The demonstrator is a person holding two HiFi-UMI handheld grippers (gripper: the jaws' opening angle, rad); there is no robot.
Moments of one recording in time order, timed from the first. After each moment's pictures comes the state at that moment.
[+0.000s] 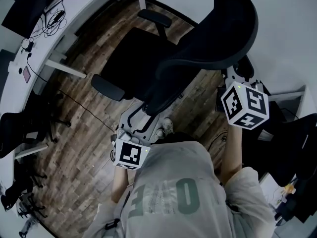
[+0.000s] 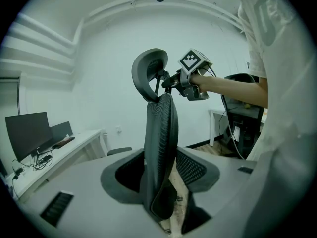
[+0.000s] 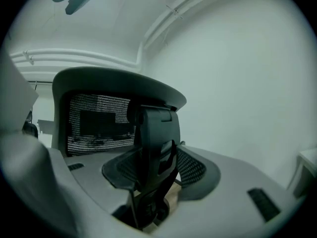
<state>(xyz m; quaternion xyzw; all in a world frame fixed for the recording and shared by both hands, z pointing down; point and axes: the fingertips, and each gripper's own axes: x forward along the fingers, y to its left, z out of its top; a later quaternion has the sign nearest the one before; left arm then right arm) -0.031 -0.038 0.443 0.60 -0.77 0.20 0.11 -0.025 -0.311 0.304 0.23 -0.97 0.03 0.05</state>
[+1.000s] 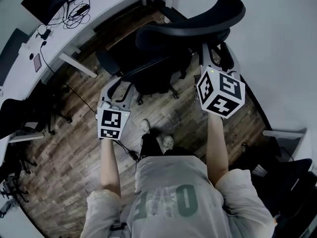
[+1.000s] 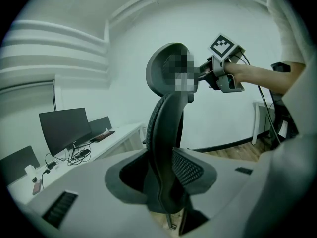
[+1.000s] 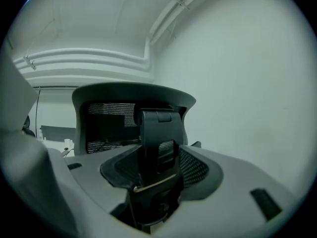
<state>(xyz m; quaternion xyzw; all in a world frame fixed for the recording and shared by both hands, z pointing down) -0.282 0.010 0.443 0.44 -0.87 0.20 0.11 -0.240 -0.265 0.310 0.18 -0.98 0.05 0.05</state>
